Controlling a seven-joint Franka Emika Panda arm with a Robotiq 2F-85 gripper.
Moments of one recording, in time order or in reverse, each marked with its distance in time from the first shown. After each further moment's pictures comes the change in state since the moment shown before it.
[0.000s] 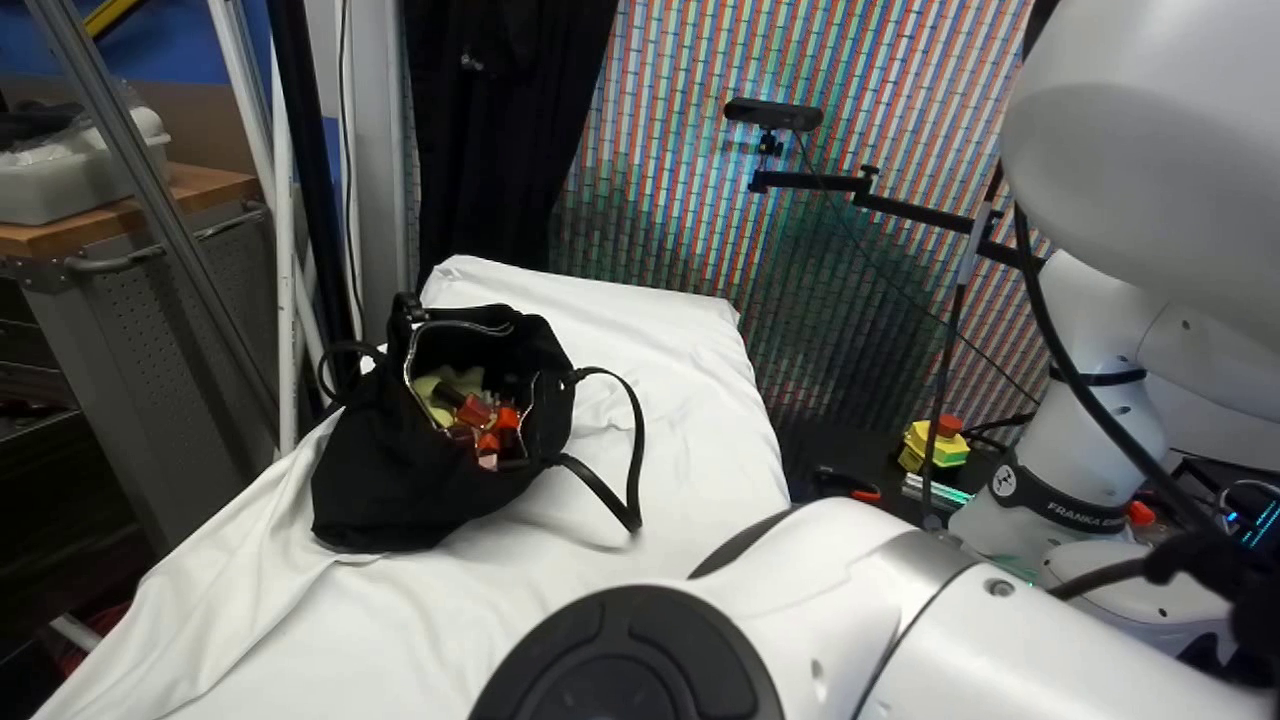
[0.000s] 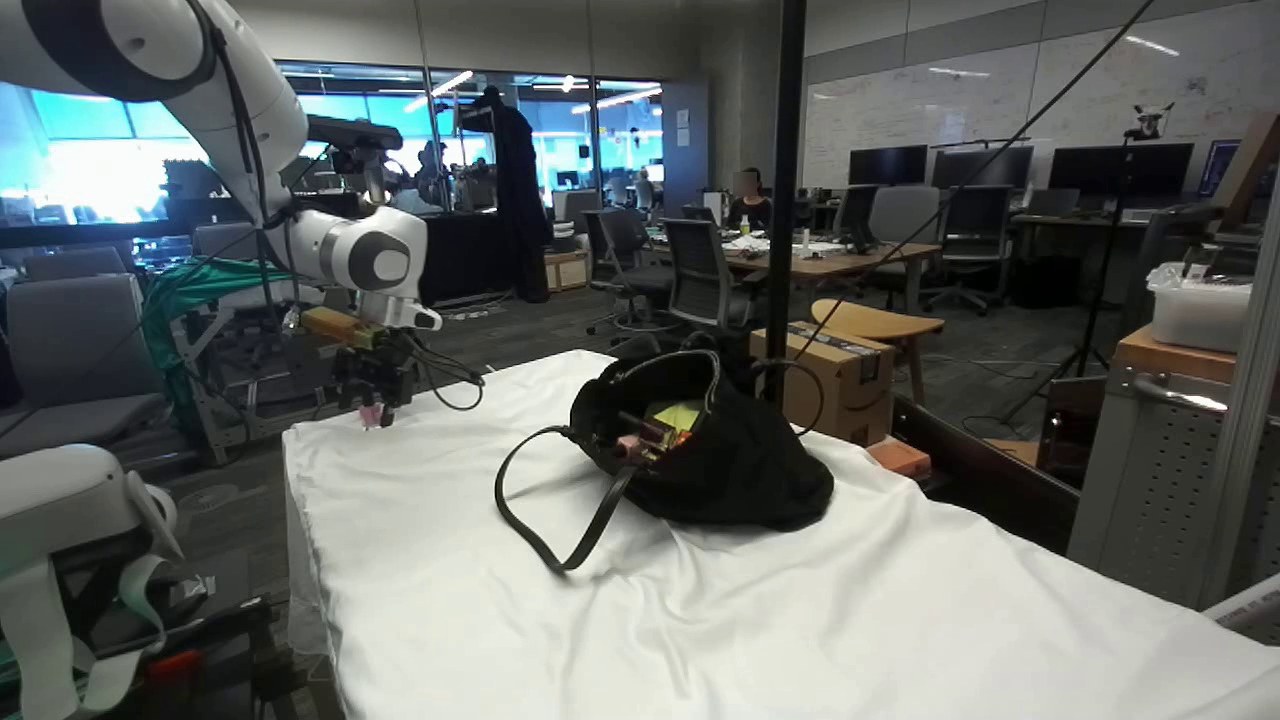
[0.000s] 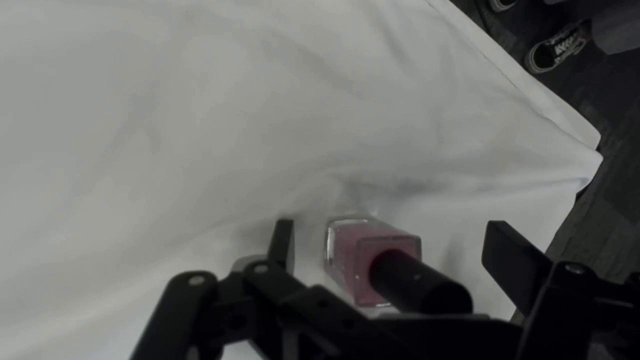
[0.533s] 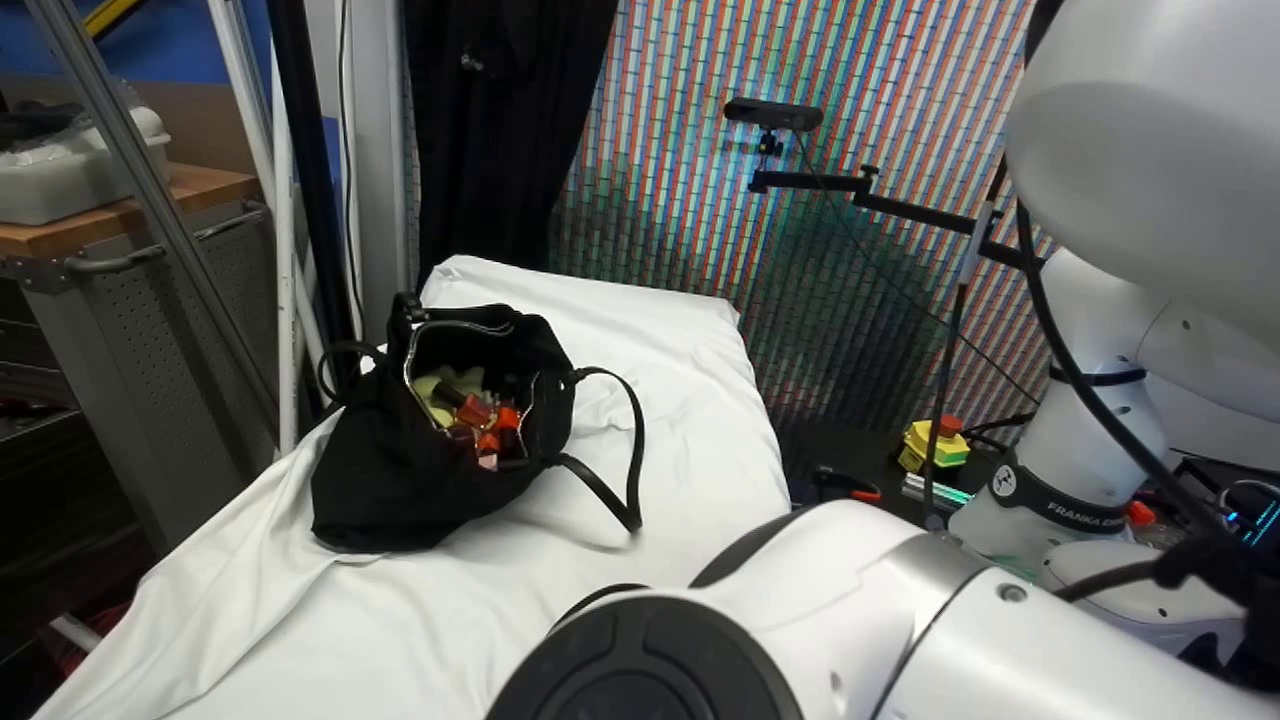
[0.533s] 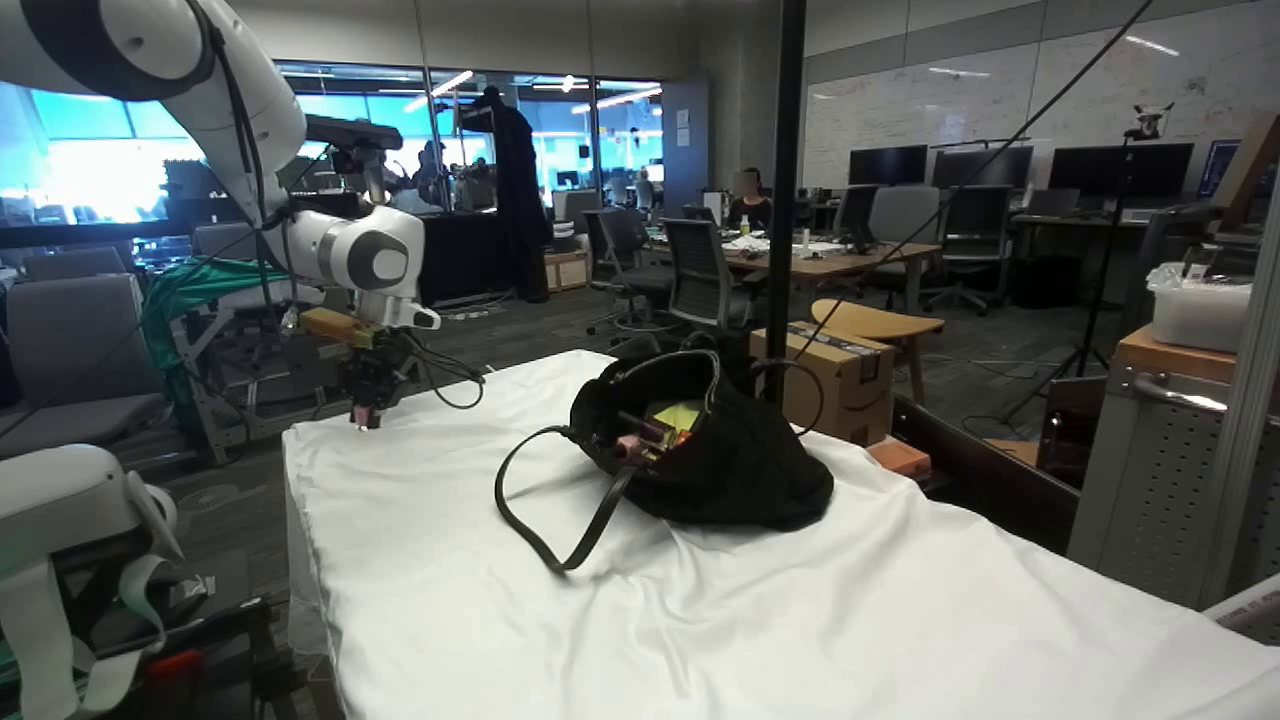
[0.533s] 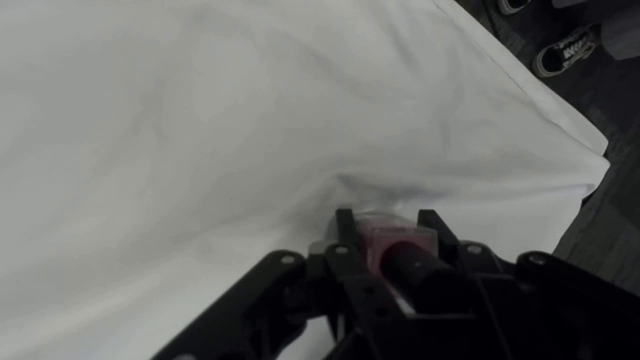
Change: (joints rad) arm 0.003 -0.002 0.001 -0.003 -0.020 0.000 0.000
